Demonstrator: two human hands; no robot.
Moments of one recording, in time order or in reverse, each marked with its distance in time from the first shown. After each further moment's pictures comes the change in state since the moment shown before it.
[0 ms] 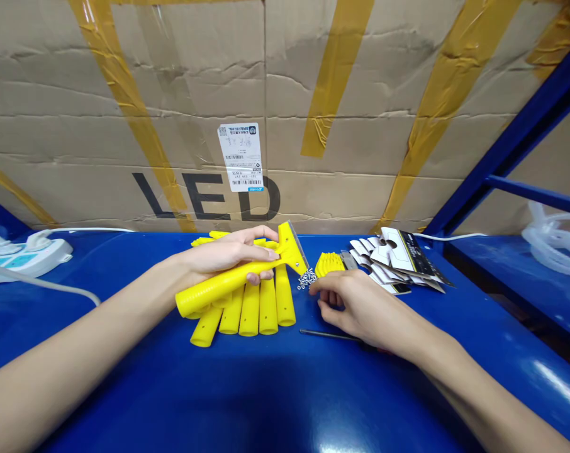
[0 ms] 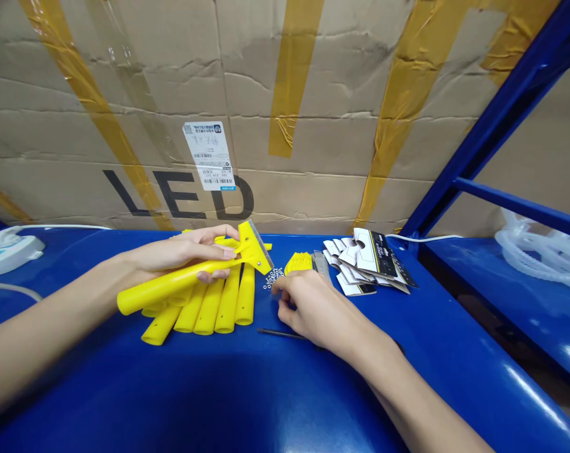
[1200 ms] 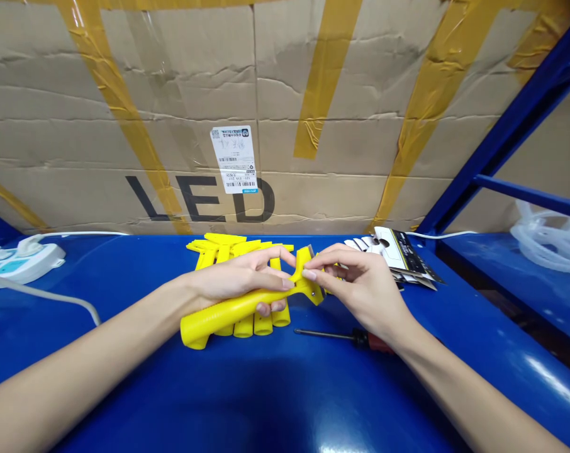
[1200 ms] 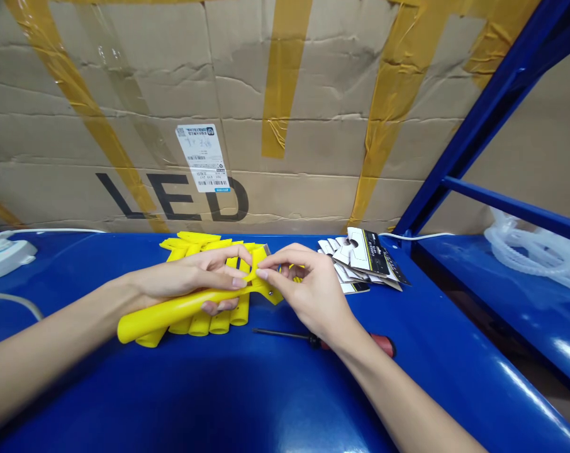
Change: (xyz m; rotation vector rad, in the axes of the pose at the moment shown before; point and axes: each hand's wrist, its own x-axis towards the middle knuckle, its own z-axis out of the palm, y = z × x) left_hand -0.001 -0.011 0.029 0.058 -0.153 -0.074; right_hand 0.008 -0.005 0.001 0.680 0.530 0.063
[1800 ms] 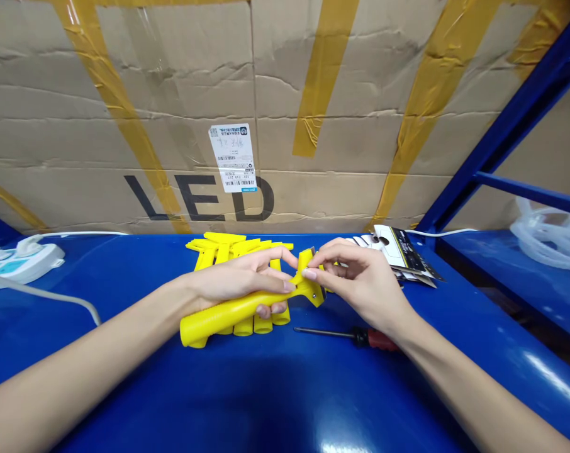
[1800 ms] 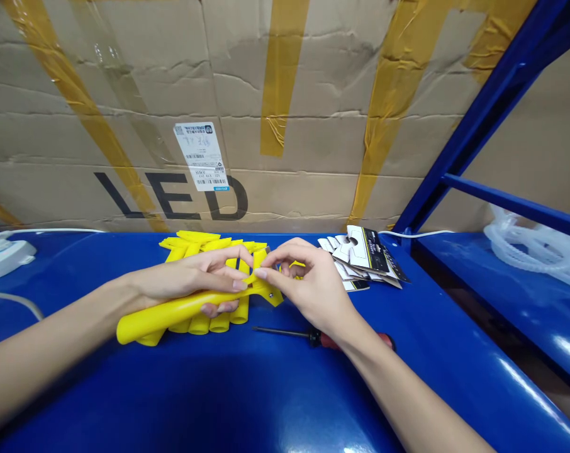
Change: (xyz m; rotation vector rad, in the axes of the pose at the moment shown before) left_hand 0.000 -0.002 0.000 0.022 -0.026 -0.005; right_hand 0.003 0.001 -0.005 0.044 -0.038 0.000
